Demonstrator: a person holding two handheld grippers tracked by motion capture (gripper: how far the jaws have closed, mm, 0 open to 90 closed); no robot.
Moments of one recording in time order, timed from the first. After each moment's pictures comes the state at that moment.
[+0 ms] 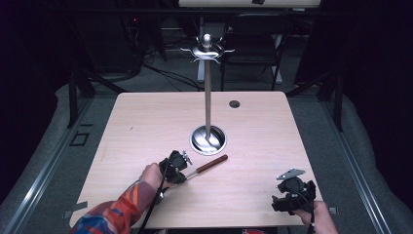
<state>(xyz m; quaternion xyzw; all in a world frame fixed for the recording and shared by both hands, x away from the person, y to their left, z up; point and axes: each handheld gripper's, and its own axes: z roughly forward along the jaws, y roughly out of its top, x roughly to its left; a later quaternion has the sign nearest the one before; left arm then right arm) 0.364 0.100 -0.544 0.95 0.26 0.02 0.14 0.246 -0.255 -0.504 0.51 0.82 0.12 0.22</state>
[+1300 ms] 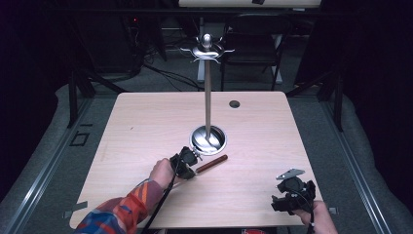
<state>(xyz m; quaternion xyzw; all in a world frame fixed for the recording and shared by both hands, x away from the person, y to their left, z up) 0.380 0.070 -0.547 0.96 0.25 0.03 0.14 0.247 -0.255 -0.504 0.51 0.82 0.12 0.22</state>
